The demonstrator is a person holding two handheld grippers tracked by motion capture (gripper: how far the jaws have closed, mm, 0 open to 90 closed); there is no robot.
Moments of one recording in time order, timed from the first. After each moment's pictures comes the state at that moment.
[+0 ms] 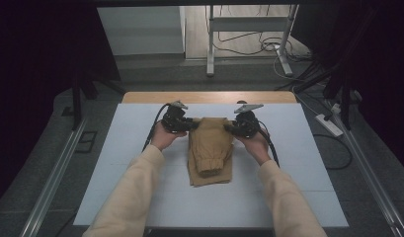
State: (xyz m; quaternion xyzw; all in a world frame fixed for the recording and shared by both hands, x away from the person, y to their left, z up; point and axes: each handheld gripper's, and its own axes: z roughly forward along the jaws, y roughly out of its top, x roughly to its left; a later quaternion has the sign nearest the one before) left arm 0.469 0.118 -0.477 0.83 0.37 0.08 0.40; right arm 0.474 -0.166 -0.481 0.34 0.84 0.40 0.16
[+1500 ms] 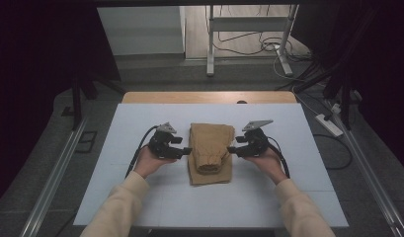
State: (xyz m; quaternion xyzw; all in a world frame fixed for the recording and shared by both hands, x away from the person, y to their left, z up) left arm 0.377 0.143 -0.493 0.85 0.35 0.06 0.40; right arm 0.419 -0.195 -0.491 0.30 0.86 0.40 0.09
